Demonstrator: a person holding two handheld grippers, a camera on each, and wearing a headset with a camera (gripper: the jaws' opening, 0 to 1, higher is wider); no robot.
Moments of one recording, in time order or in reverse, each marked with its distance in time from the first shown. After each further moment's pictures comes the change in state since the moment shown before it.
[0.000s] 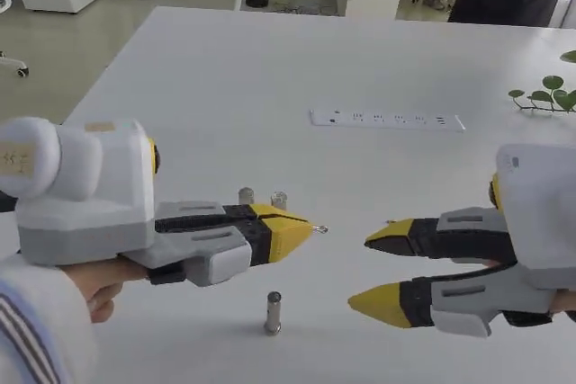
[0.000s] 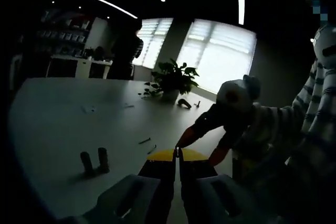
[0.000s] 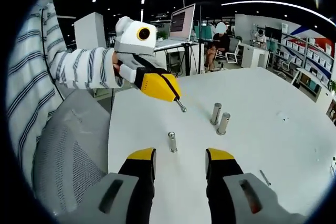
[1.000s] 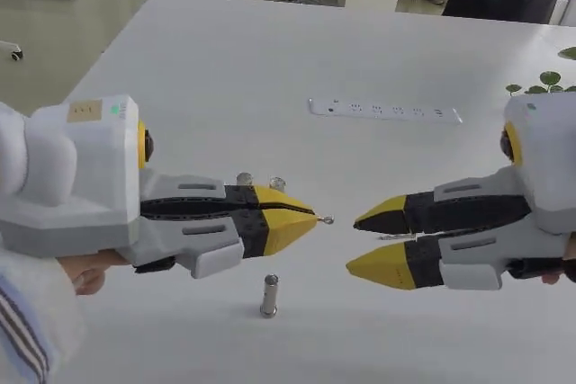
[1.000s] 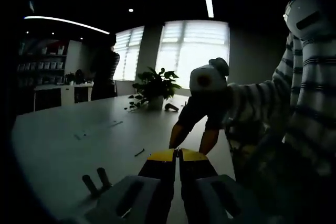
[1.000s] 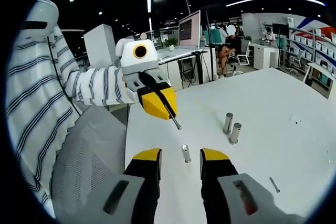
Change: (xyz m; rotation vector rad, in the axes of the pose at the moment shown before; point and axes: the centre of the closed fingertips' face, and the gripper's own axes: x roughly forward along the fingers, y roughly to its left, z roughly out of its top) left arm -0.008 -0.019 0.007 0.210 -0.038 -0.106; right arm -0.008 0.016 0.029 0.054 -0.062 0.135
